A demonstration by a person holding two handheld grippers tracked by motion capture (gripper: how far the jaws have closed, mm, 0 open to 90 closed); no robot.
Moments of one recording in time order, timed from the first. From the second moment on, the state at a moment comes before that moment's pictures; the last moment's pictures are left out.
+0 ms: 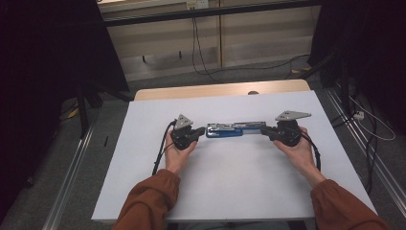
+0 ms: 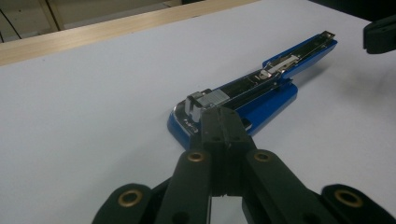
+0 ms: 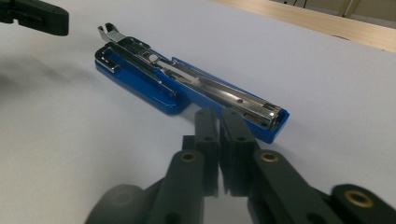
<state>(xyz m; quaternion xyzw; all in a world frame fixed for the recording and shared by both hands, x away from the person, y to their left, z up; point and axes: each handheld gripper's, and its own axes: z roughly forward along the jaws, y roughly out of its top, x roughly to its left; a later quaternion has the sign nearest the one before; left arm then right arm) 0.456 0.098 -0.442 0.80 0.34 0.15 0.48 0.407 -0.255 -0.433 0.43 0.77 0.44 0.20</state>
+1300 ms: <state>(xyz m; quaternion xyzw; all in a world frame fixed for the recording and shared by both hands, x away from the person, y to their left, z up) 0.467 0.069 -0.457 0.83 0.31 0.16 0.44 0.428 -0.252 -0.453 0.46 0.79 0.36 0.19</state>
